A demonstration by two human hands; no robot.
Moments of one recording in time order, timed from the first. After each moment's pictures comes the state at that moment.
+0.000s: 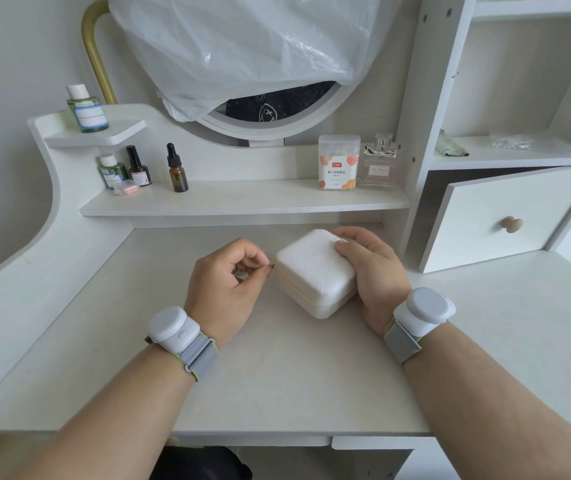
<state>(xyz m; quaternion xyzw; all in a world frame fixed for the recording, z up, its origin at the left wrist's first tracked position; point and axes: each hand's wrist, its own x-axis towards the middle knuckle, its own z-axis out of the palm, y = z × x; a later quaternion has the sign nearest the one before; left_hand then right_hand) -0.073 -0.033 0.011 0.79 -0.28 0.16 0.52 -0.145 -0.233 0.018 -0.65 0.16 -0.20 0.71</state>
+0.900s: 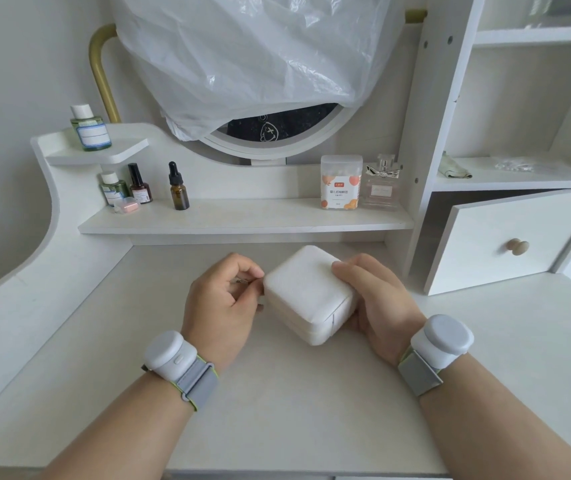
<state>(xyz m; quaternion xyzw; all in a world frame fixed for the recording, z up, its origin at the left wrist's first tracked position) -0.076 -0.037 0.017 0.76 -0.22 0.12 0.60 -0.153 -0.232 0.025 -0.63 0.14 -0.13 0.75</state>
